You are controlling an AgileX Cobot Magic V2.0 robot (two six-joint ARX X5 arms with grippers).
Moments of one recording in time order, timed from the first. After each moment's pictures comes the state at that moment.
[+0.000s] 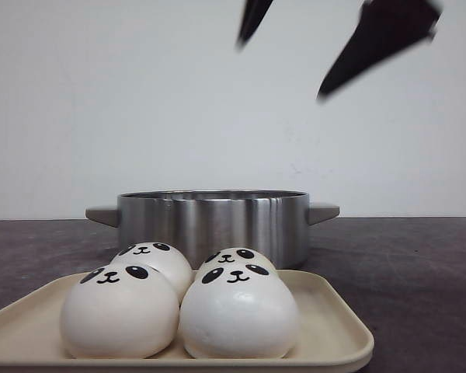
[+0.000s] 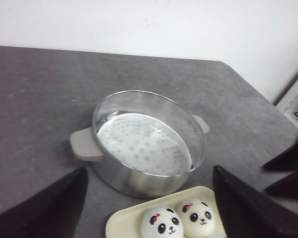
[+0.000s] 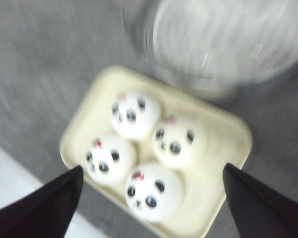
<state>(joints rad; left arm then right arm) -0.21 0.49 0.87 -0.68 0.34 -0.19 0.81 1.31 1.12 -0.75 -0.13 0.49</state>
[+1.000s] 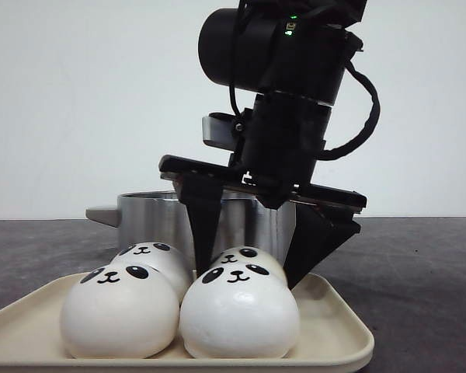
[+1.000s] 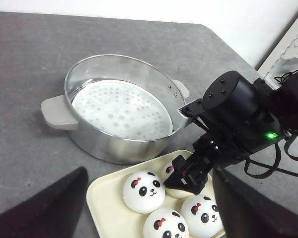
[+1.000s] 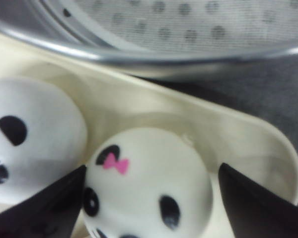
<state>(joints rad) -0.34 0.49 0.87 -0.77 0.31 -0.19 0.81 1.76 1.12 -0.54 -0.03 0.59</state>
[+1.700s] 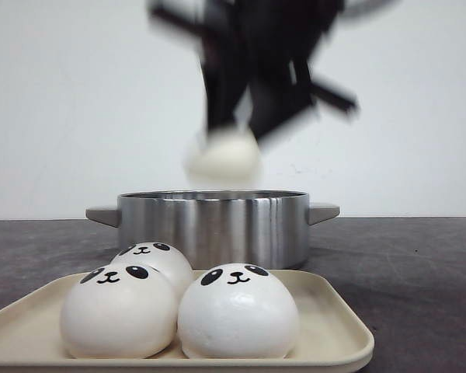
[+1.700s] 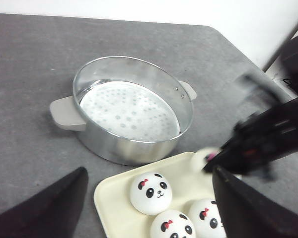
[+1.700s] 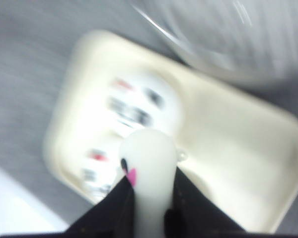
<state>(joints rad) -0.34 0.49 0.87 -0.77 0.27 -0.19 0.89 1.49 1.20 -0.66 -0.09 0.52</state>
